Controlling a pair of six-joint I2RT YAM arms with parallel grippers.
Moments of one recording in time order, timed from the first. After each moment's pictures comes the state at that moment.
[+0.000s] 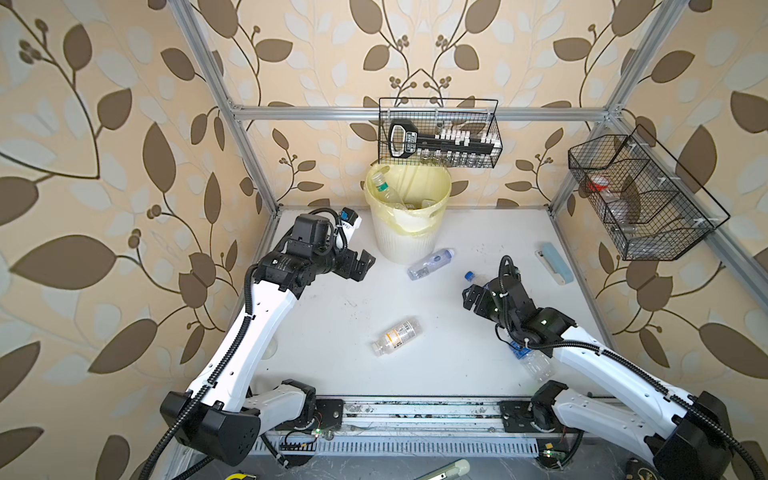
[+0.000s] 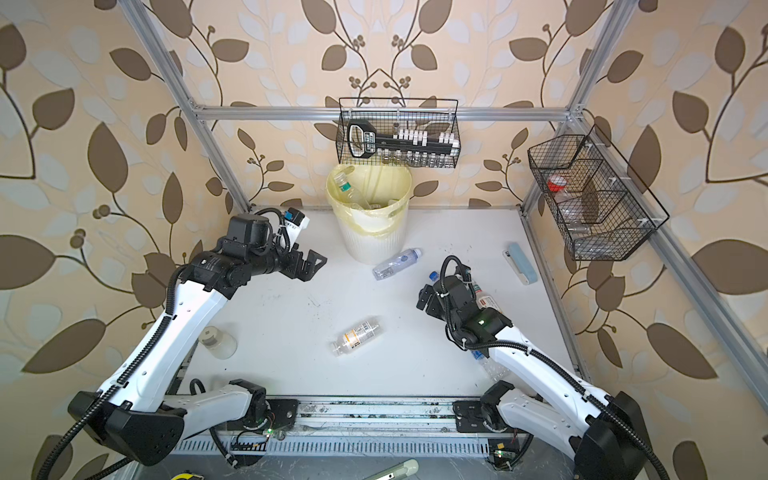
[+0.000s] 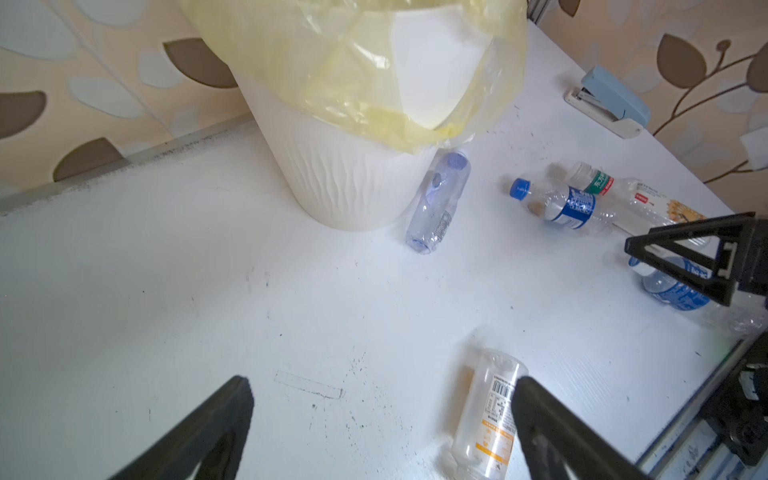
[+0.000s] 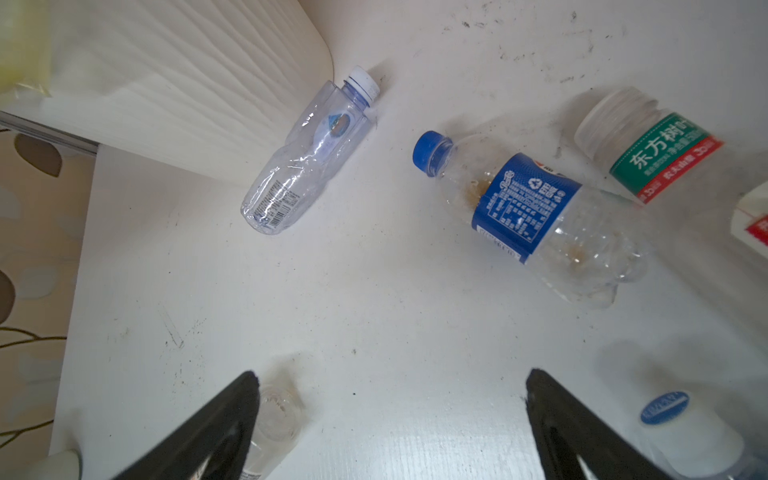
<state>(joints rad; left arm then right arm) -0.27 1.17 1.28 -0.83 0.28 0.10 0.59 1.00 0.69 -0.50 0.27 0.88</state>
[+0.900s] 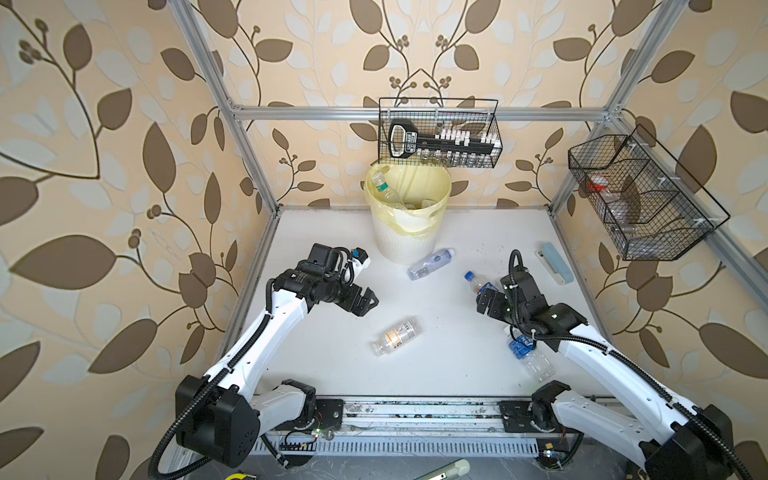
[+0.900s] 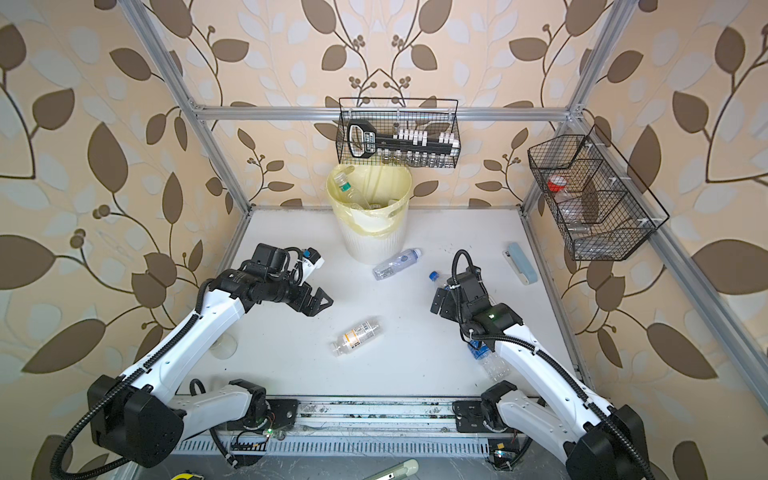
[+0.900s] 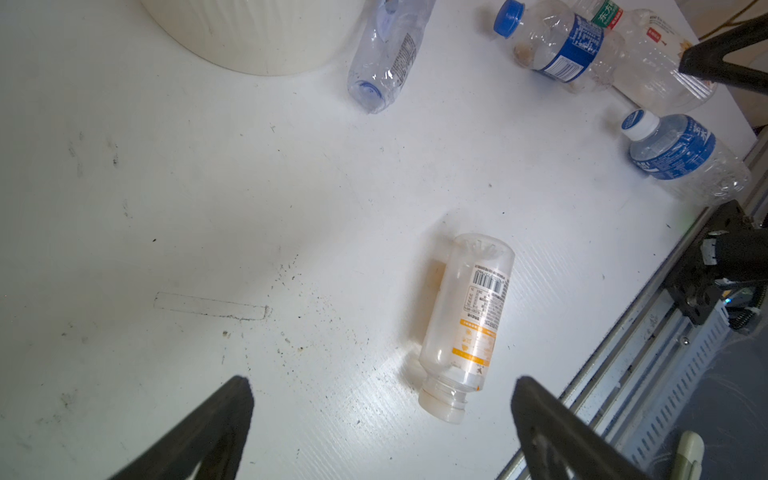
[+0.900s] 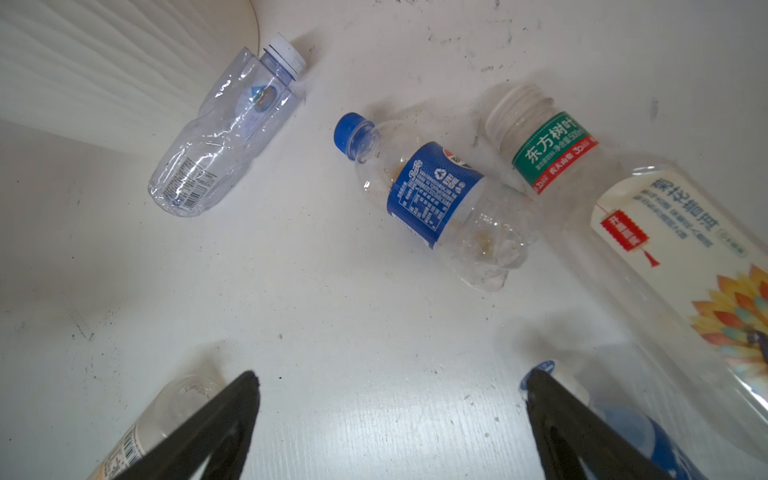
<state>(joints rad) -0.27 1.17 0.99 -0.83 0.41 0.17 0.44 0.98 0.72 -0.67 0.21 0.74</state>
